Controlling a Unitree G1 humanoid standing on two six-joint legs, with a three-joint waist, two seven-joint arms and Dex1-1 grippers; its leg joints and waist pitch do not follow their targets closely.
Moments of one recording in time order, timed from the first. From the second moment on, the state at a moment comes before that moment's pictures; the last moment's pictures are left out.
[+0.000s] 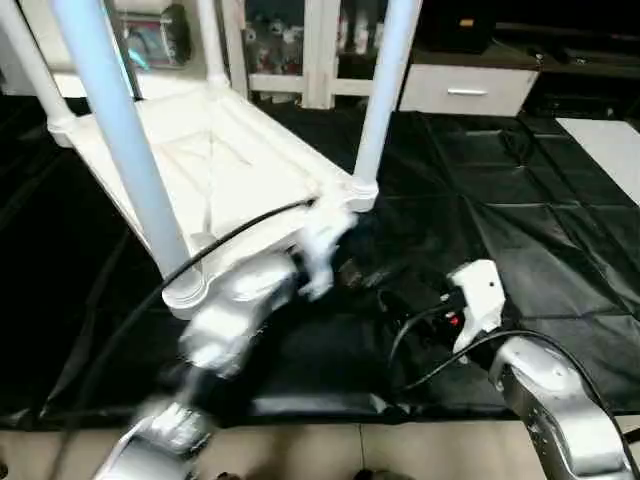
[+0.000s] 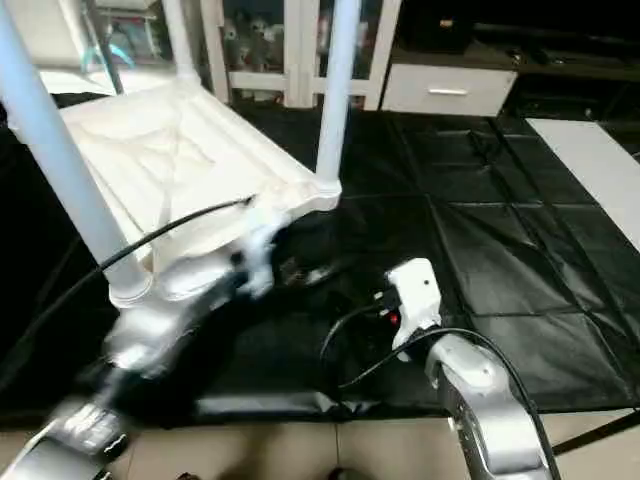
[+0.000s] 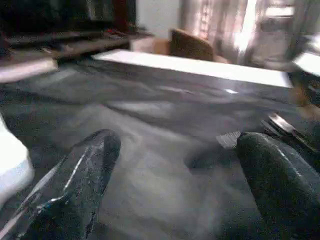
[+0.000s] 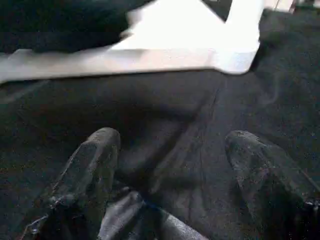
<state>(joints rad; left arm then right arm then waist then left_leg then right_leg) -0.47 0.17 -0.25 0.22 -0.26 0.22 -0.82 -0.01 -0.30 0.05 -0.16 0.24 0.33 0.51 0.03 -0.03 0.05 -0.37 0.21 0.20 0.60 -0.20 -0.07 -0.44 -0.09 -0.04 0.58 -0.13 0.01</state>
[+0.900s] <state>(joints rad) 0.00 0.78 0.16 -0.17 -0.61 0.63 -1.16 0.04 -0.31 0.05 -0.19 0.26 0.30 0.55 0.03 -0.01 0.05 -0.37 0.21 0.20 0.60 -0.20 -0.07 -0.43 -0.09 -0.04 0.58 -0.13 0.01</state>
